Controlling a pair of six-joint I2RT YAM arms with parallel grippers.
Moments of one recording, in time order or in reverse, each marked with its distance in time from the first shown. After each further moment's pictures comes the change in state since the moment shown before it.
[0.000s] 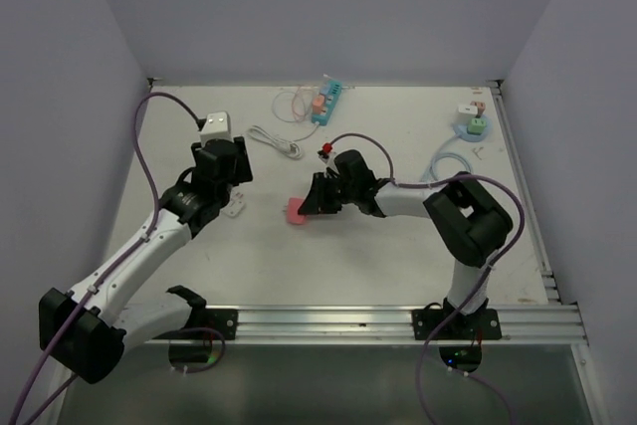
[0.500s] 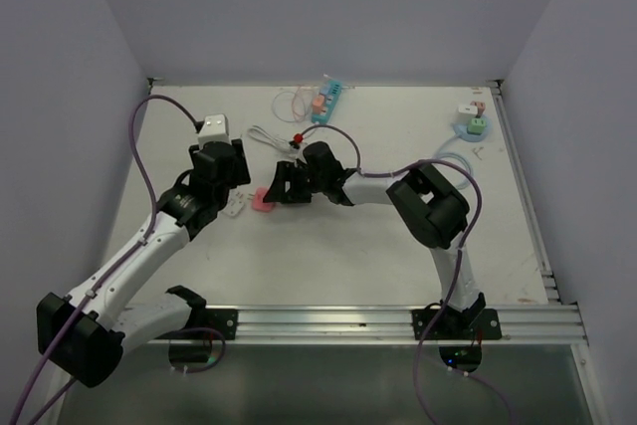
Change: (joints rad) left arm 0.005 -0.034 -0.014 -0.026 -0.001 0.001; right arm 0.081 0.298 0.342 0.039 0.032 0.074
